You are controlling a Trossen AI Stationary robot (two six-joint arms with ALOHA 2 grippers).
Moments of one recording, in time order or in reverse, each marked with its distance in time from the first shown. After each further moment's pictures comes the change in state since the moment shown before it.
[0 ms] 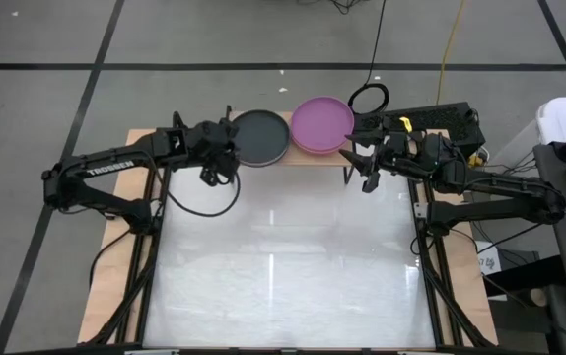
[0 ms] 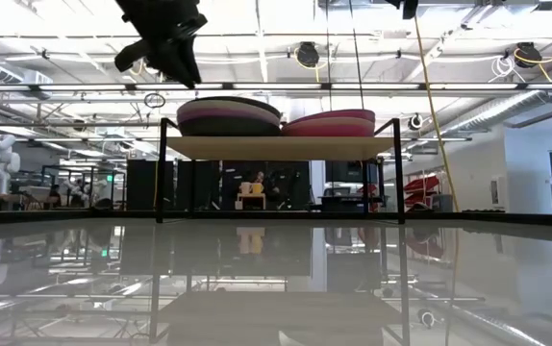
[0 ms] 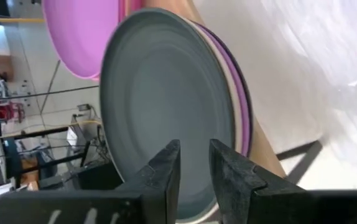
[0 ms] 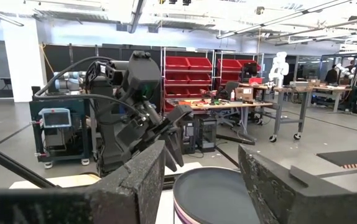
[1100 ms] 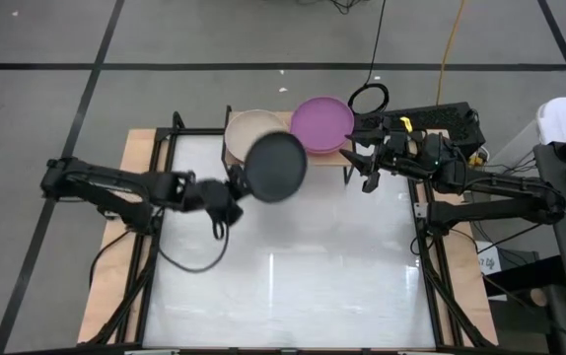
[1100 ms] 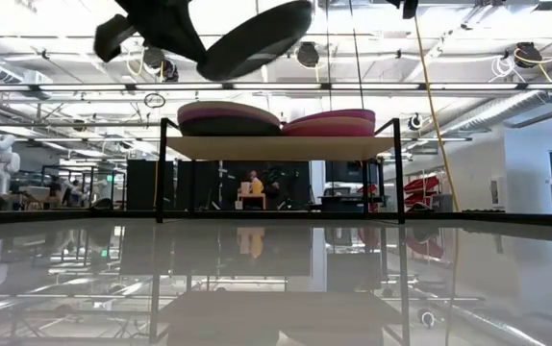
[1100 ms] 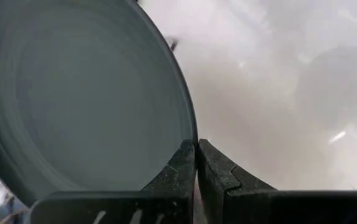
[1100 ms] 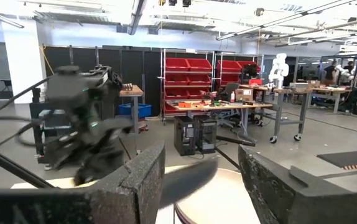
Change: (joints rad) left arm -0.432 -0.022 -0.151 0.206 -0.189 -0.063; right arm 0.000 0.000 -0.001 0.007 0.000 0.001
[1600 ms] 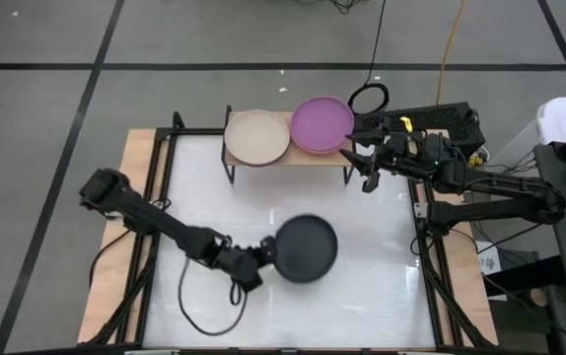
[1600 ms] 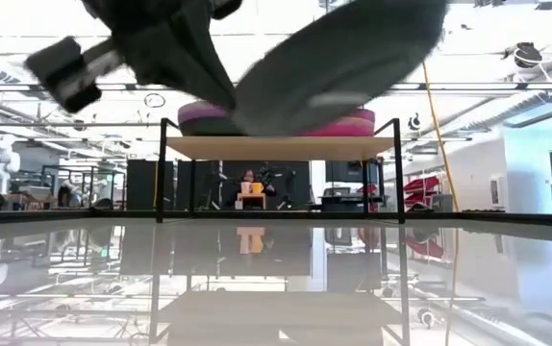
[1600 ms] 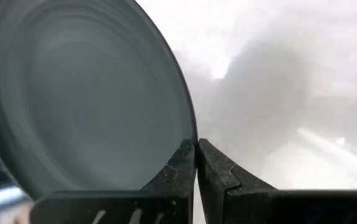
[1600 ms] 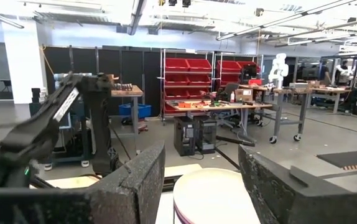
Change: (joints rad) left arm -0.325 0.431 0.000 0.340 0.090 -0.098; right arm 0.000 0.000 0.000 0.000 0.000 0.000
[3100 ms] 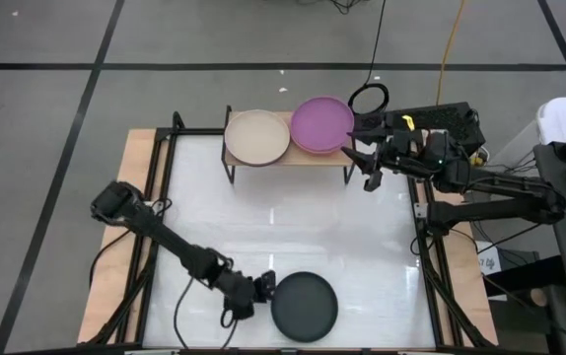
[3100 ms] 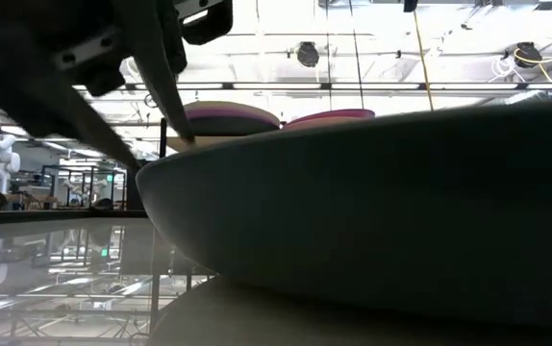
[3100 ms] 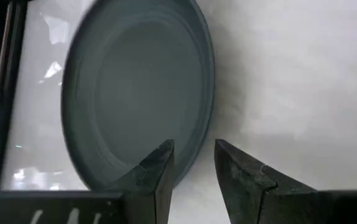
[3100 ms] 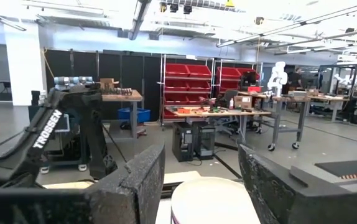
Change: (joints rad) left arm -0.114 0.156 -0.054 0.240 0.255 -0.039; right arm 0.001 -0.004 0.021 0.000 0.000 -0.024
